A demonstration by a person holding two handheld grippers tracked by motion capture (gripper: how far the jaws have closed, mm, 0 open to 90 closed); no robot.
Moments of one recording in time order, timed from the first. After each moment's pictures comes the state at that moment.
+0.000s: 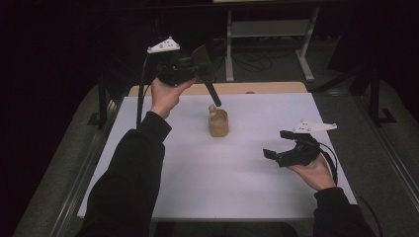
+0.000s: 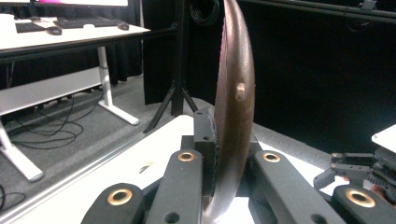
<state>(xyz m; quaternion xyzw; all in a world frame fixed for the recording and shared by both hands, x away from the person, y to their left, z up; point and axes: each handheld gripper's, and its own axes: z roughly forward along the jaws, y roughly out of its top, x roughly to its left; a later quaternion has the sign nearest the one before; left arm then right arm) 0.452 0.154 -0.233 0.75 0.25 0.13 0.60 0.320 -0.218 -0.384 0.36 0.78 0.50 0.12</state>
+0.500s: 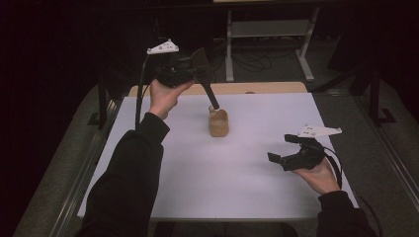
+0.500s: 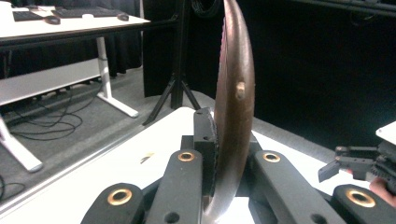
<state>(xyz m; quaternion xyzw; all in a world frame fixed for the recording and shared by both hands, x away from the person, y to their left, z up) 0.456 0.158 -0.241 0.75 0.25 0.11 0.59 0.314 -0.230 -0.393 0.36 0.78 0.50 0.12</state>
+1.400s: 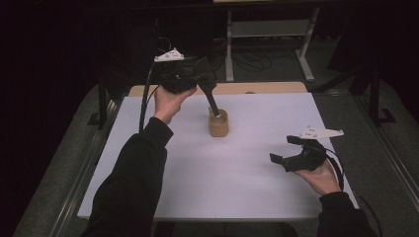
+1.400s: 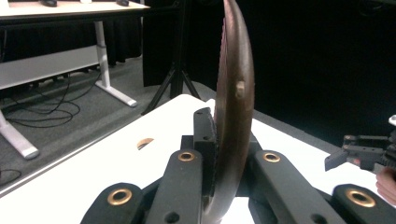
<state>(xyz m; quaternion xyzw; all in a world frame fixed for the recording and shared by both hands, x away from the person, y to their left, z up) 0.462 0.151 -0.267 0.76 0.26 0.11 0.58 0.313 -0.236 -0.400 0.37 0.78 0.49 0.12</state>
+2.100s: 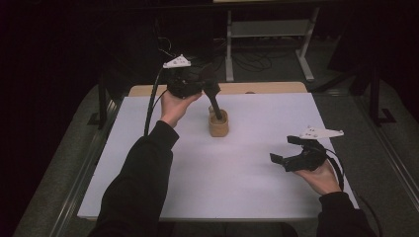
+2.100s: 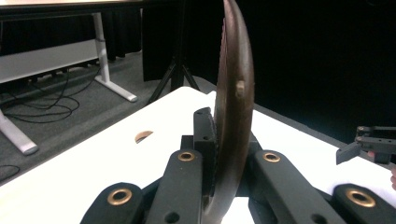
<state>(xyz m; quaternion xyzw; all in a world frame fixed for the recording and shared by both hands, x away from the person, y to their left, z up) 0.468 0.140 -0.289 0.77 0.27 0.11 0.57 0.313 -0.237 -0.401 0.38 0.77 0.49 0.13</state>
